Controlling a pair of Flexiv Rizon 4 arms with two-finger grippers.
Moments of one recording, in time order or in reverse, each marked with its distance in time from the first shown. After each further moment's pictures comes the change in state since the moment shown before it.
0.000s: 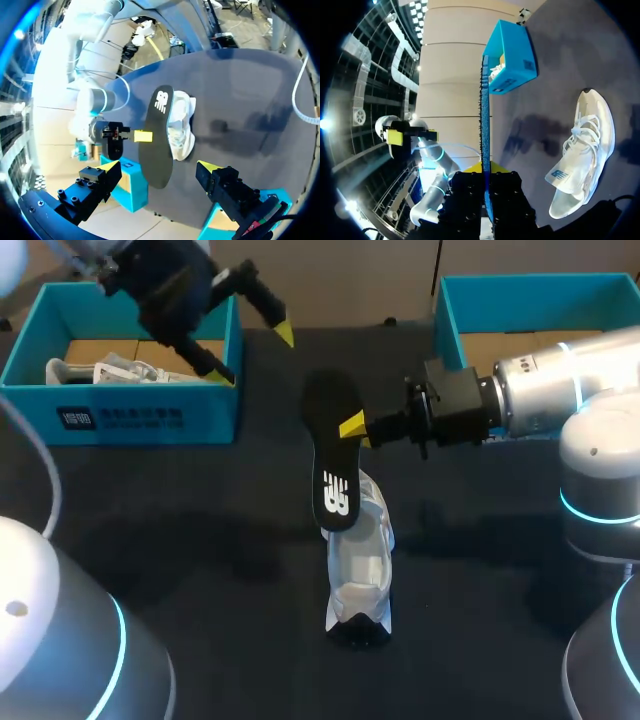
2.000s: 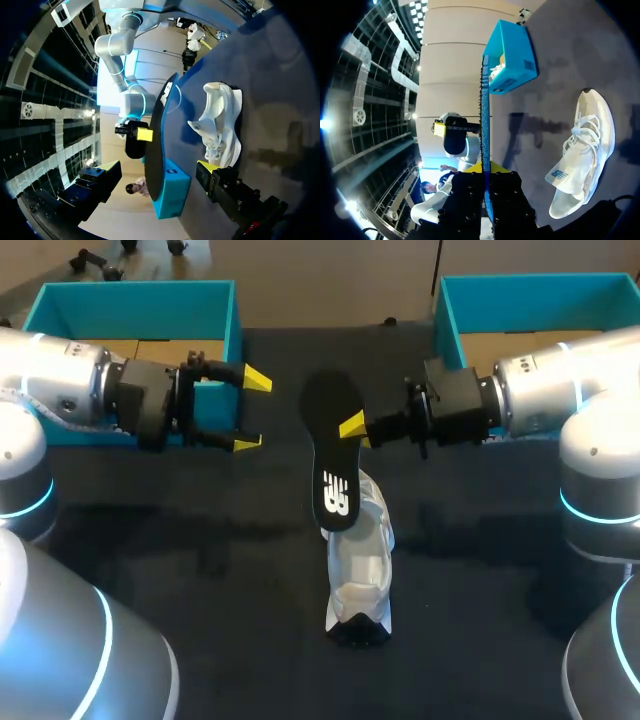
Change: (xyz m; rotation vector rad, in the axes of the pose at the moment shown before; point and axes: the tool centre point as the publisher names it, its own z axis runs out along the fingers) left arm 0.055 0.012 0.070 0.101 -0.701 -0.027; right arm 0.000 0.000 0.000 0.000 0.000 0.000
